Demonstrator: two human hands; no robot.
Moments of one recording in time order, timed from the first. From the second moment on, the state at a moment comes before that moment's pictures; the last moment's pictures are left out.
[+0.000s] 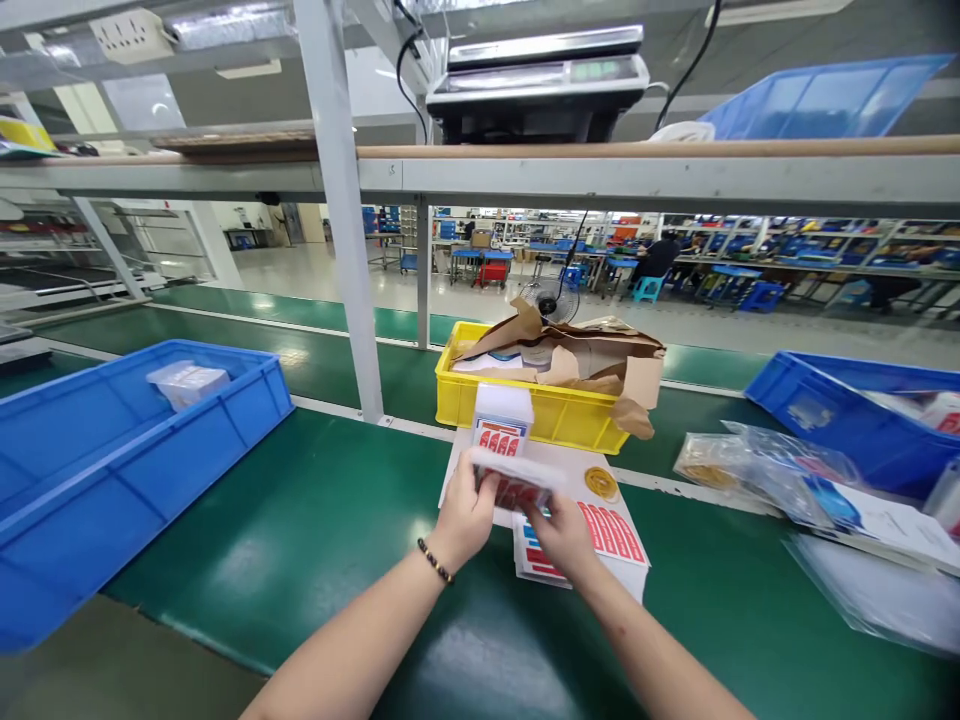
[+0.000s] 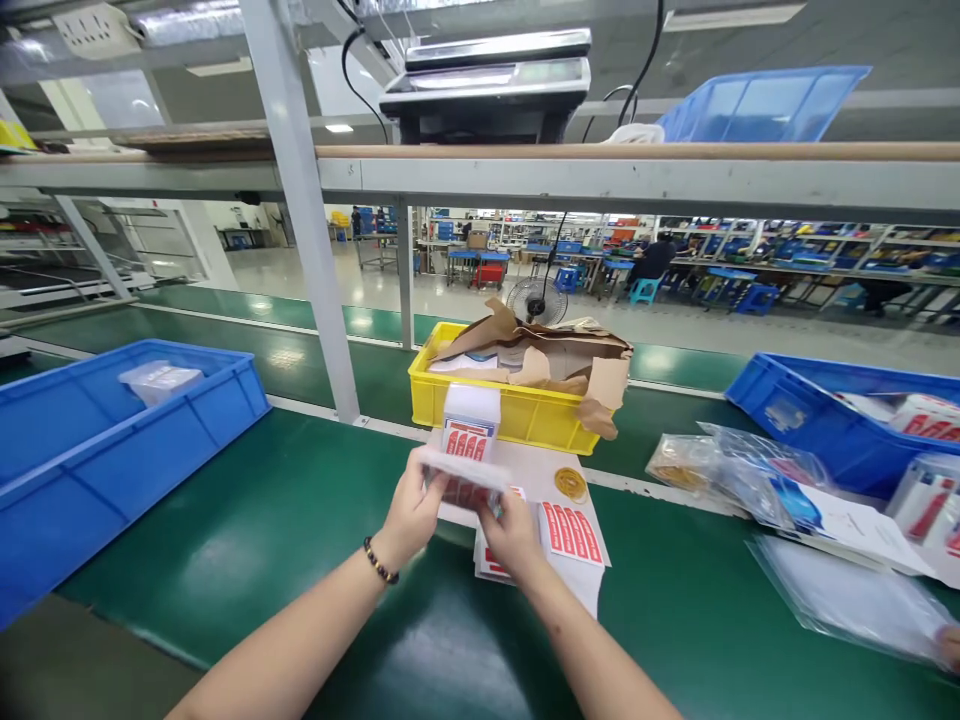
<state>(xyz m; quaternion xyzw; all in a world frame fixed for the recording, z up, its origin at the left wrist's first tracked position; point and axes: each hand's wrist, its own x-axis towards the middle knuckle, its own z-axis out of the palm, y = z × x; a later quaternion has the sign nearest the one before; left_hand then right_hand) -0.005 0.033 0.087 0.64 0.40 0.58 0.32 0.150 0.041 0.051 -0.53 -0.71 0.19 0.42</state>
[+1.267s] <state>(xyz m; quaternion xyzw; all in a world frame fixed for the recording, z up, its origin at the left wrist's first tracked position) 0.000 0.166 0.034 0.66 0.41 0.48 0.41 0.164 0.160 0.030 -0.50 -0.61 0.29 0.54</state>
